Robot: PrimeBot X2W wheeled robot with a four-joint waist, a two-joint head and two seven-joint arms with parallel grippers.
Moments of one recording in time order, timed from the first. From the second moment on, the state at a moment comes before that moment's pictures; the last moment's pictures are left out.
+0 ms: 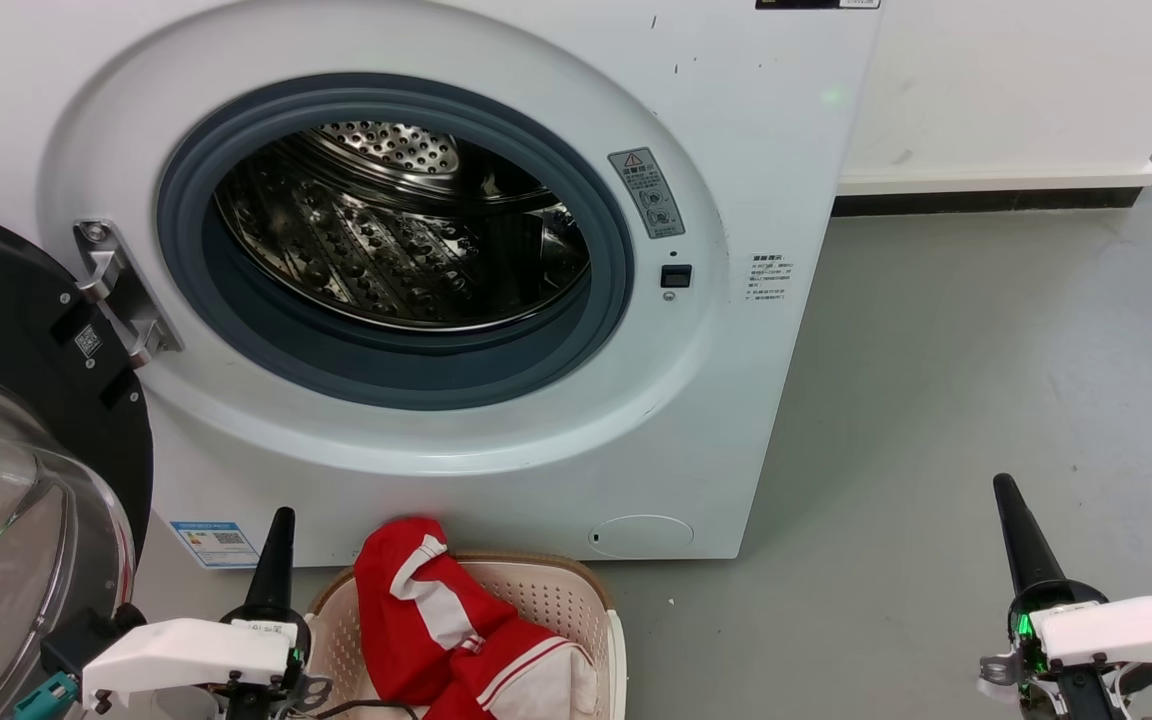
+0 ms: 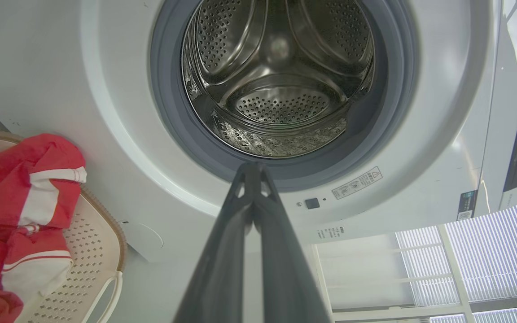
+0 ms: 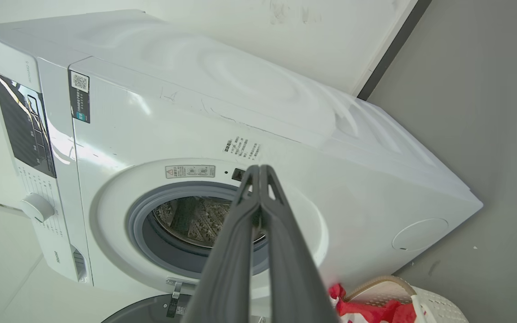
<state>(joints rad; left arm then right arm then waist) -0.04 0.05 0.09 0.20 -1.23 -0.10 0.02 -0.04 -0.08 -0.05 0.19 1.27 0.13 -0.02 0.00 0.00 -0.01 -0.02</state>
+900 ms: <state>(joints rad) -0.08 0.05 0.10 0.23 -1.46 -0.12 0.08 -0.08 -0.08 -0.06 0.22 1.50 0.13 0.05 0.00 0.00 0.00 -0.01</state>
